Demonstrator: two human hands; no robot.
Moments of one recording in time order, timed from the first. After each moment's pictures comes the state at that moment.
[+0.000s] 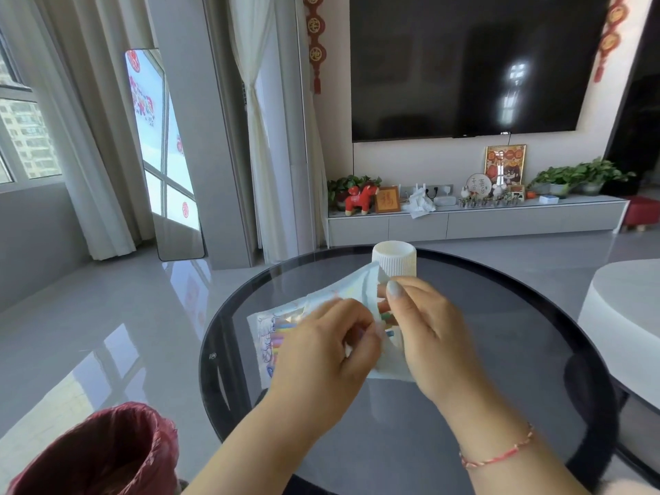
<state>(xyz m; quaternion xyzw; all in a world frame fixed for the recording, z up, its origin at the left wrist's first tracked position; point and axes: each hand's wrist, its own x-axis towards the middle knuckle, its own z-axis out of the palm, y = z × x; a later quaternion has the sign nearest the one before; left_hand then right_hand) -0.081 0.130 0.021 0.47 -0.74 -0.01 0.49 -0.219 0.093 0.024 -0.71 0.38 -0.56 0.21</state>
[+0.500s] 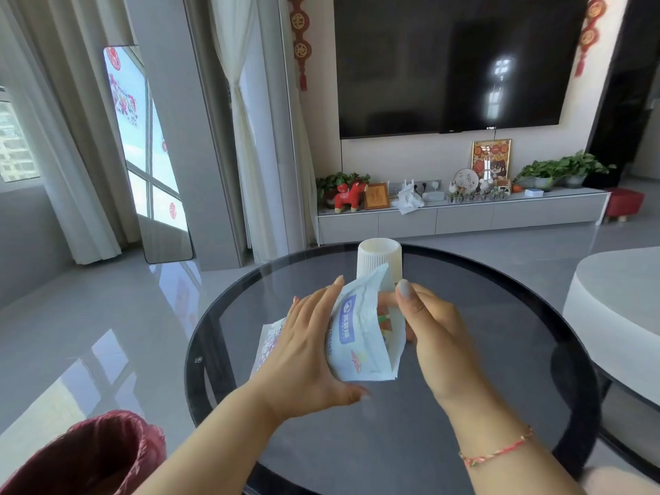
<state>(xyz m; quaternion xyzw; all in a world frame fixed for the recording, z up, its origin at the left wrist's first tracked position) -0.055 0.078 -0.021 0.47 -0.82 -0.01 0.33 -0.238 0.085 0.009 -0.62 0.36 -0.58 0.39</state>
